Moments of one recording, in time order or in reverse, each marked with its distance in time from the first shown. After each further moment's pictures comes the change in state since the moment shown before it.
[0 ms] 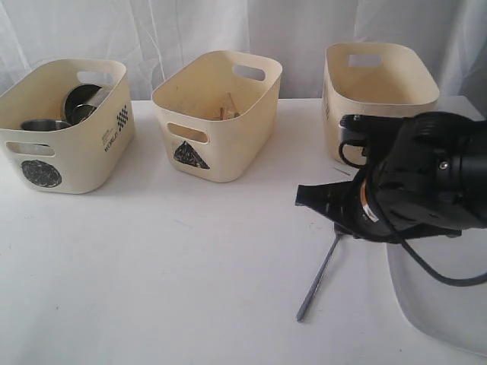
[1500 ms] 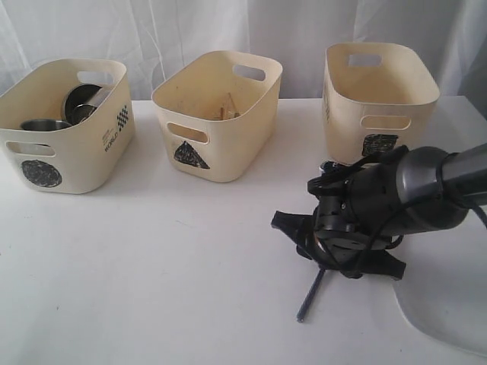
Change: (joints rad) left arm 0.000 0.000 0.000 0.000 0.000 0.000; right arm 0.008 0.341 -0.062 -0.125 -0.127 0.404
